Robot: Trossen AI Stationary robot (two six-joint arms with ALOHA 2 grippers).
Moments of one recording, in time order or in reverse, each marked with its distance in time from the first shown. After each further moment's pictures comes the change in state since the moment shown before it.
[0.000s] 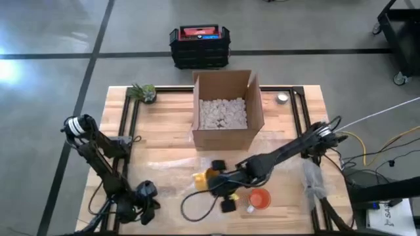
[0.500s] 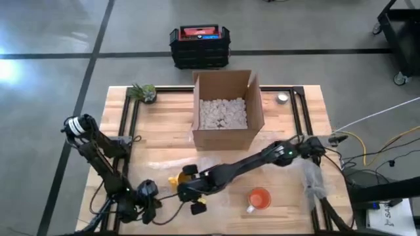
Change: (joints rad) left arm 0.009 -0.003 0.008 0.001 -0.007 0.025; right arm -0.064 0.527 0.639 -0.233 -0.033 -0.101
